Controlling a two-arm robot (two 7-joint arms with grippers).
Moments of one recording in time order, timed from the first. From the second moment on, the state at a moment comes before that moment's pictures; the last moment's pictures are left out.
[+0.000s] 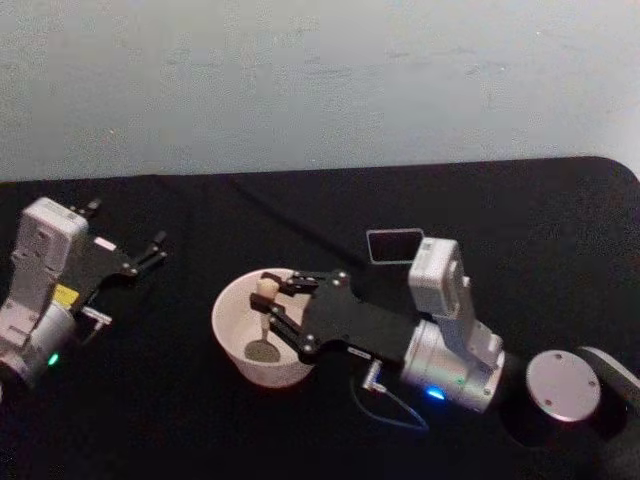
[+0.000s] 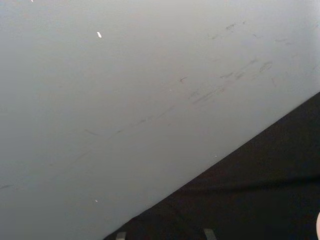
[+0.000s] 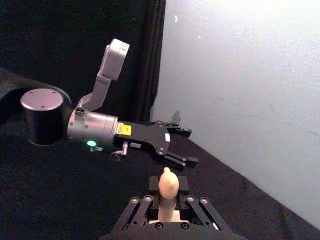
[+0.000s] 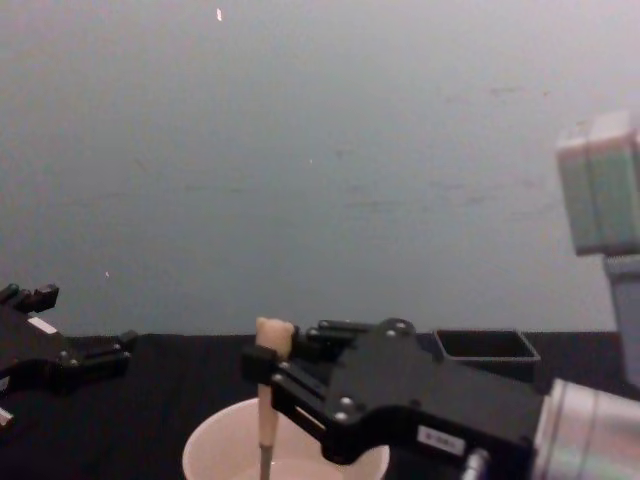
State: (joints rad) left arm -0.20 0.60 0.45 -1.41 -0.25 -0.12 0.03; right arm 0.26 0.32 -0.56 -1.39 0.31 -0.29 0.65
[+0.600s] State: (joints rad) left arm -0.20 0.60 0.45 -1.41 -0.25 -0.12 0.03; right arm 0.35 0.24 -0.54 -1.25 0.26 -0.31 0.56
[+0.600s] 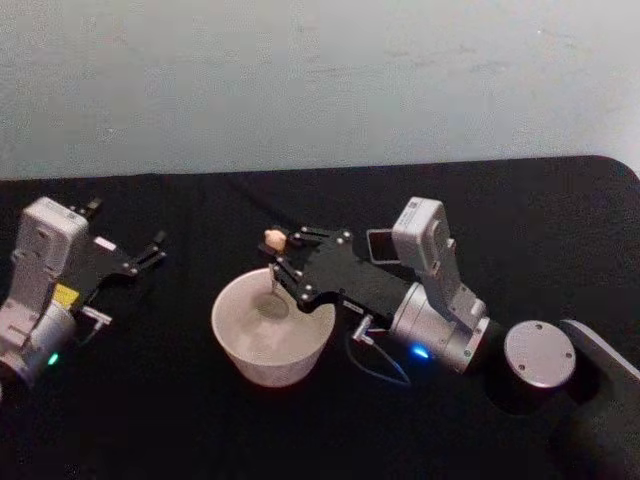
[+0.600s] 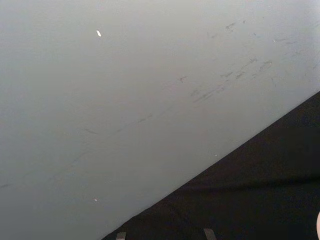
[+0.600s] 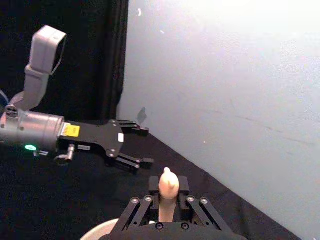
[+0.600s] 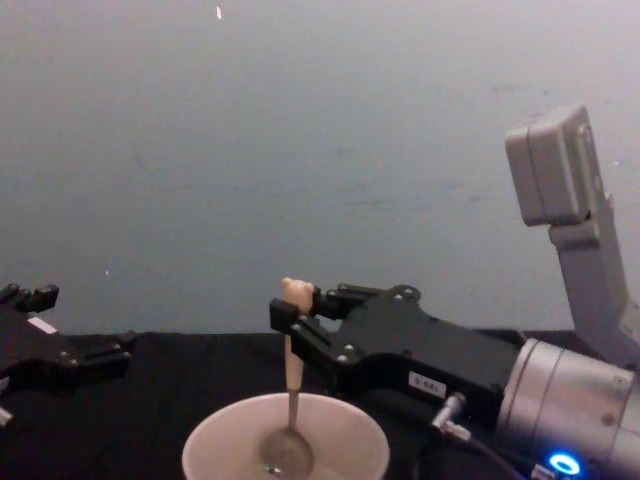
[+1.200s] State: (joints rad) left arm -0.20 0.60 0.45 -1.41 -0.25 -0.12 0.03; right arm 0.32 0.27 -0.50 -1.27 0.26 -0.31 0.55
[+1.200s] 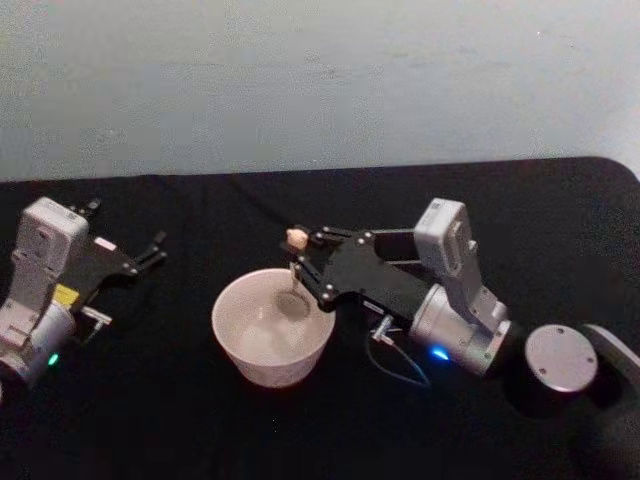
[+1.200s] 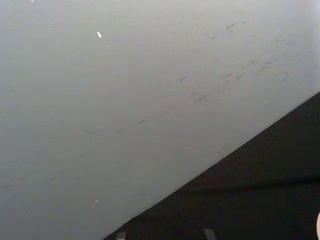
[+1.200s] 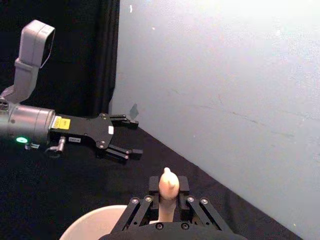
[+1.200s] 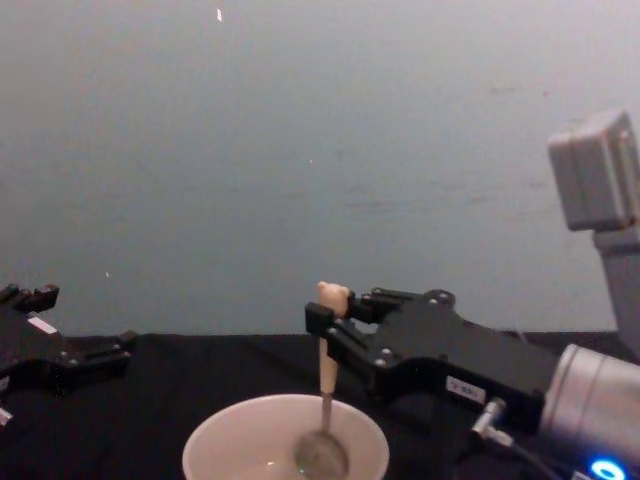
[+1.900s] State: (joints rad) left arm -0.20 0.60 0.45 -1.41 -0.25 -0.12 0.03; right arm 0.22 0.35 -0.53 -1.43 0.33 -0.27 0.64
